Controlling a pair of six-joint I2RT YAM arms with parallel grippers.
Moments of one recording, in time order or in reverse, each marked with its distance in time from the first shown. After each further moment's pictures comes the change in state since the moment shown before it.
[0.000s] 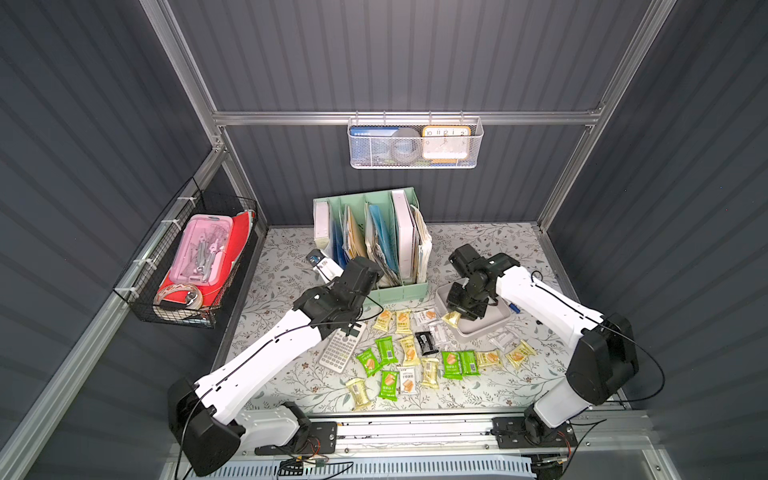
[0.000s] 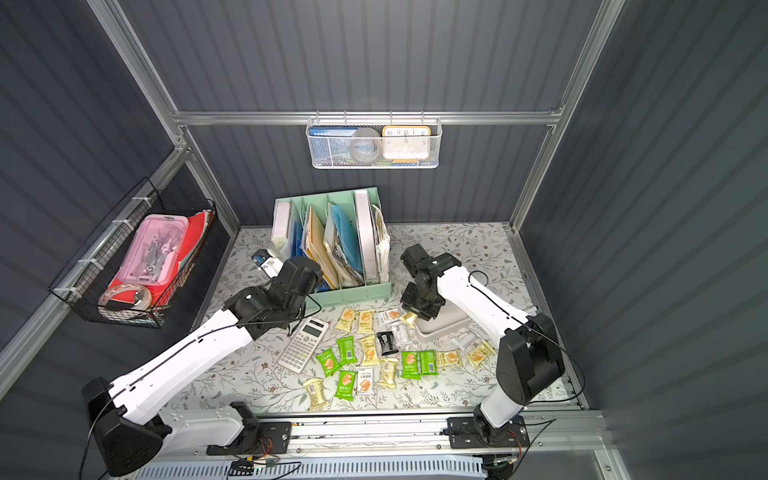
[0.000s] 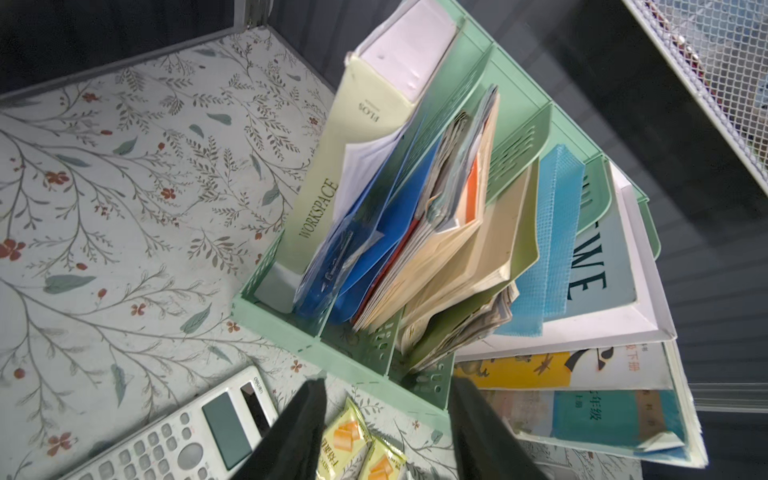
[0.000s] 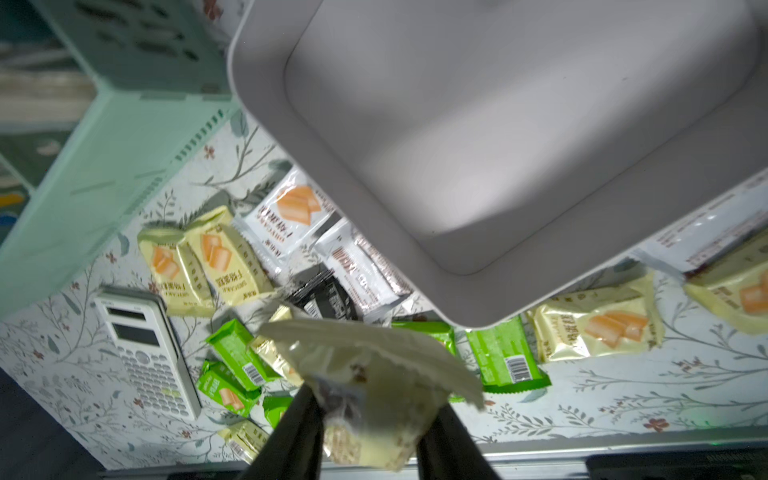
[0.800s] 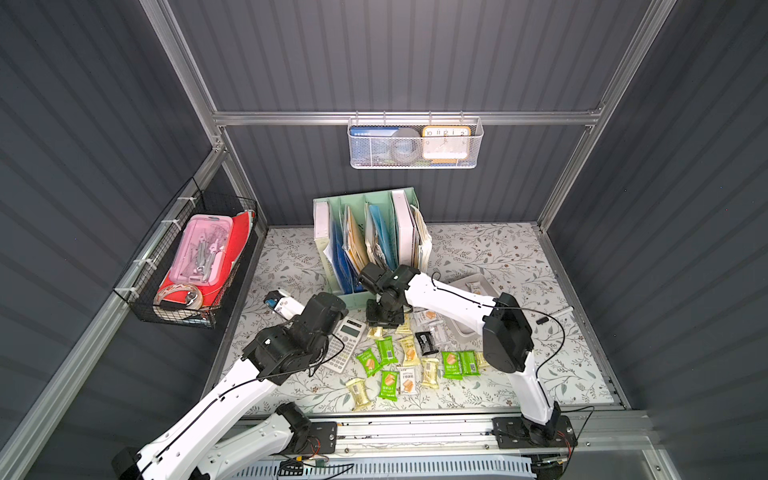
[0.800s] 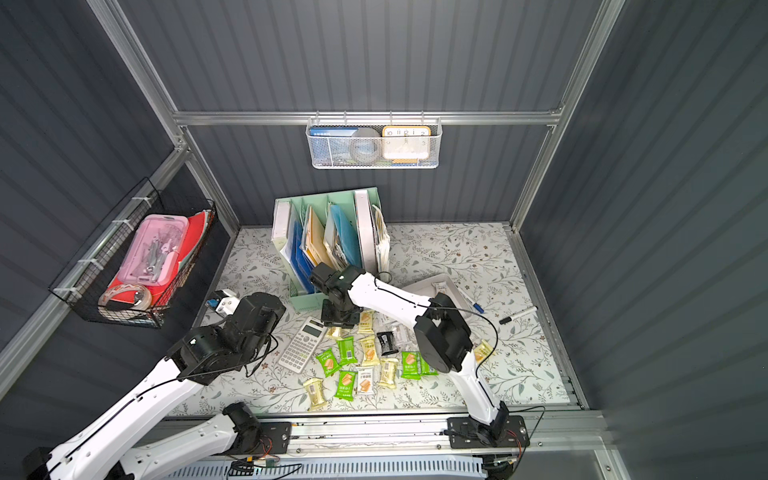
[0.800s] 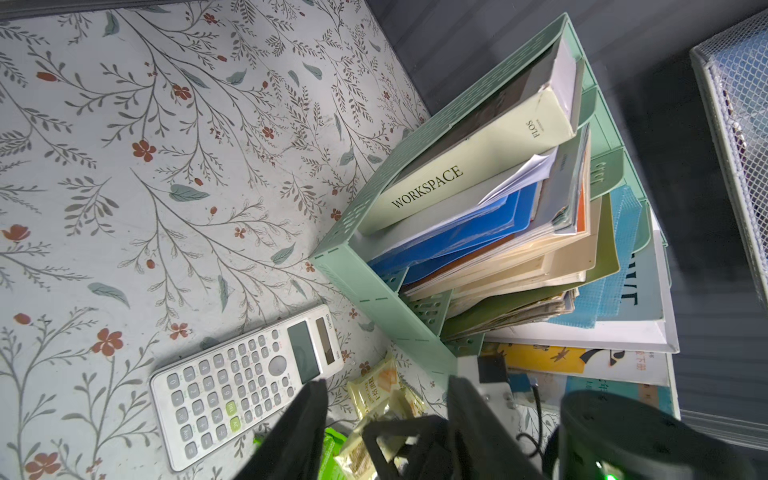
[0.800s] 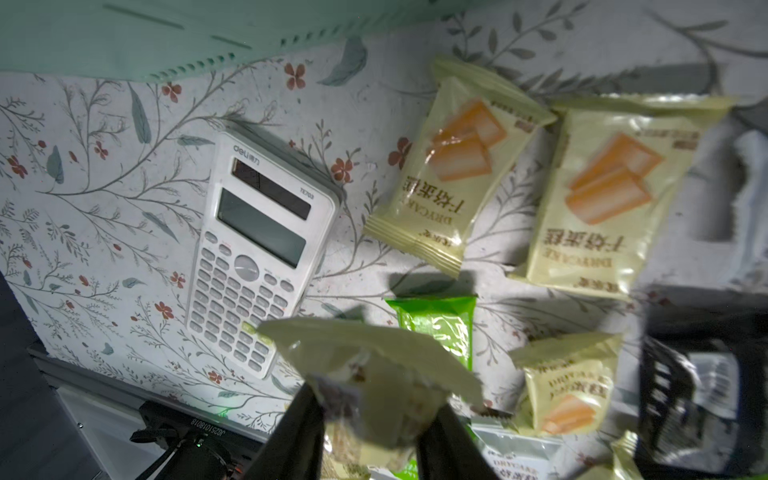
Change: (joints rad) left arm 0.006 -0.341 -0.190 -0.216 0.049 -0.254; right arm 0.366 0.596 0.583 0.053 -0.053 -0.037
